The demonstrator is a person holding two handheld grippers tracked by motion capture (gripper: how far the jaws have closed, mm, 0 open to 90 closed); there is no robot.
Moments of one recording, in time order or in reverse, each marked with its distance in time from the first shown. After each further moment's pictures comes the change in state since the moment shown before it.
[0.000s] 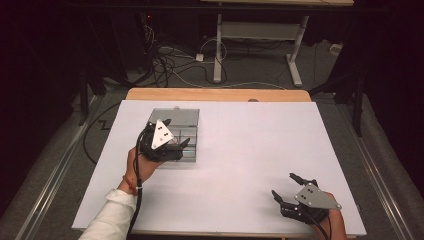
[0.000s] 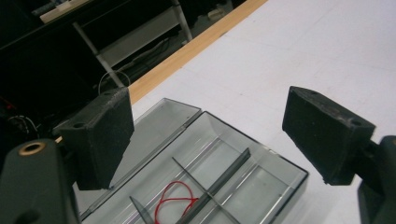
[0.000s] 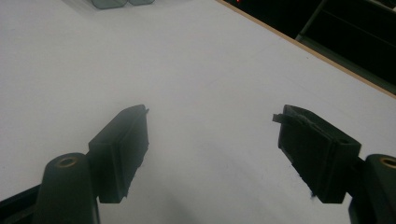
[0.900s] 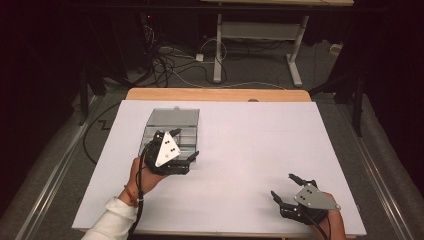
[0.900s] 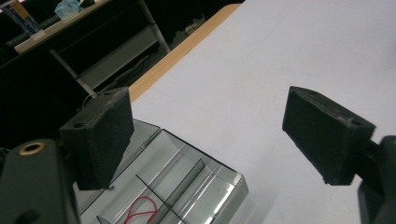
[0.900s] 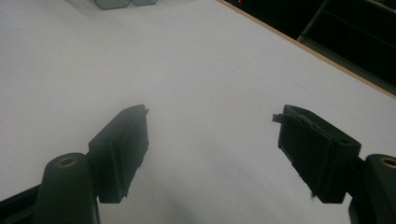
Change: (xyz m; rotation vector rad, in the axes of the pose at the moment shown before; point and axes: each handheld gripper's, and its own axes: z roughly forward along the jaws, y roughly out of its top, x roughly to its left) left arm -0.036 0.009 -0.019 -0.082 -0.071 0.053; right arm 0.002 0.001 0.000 -0.001 0.006 -0.009
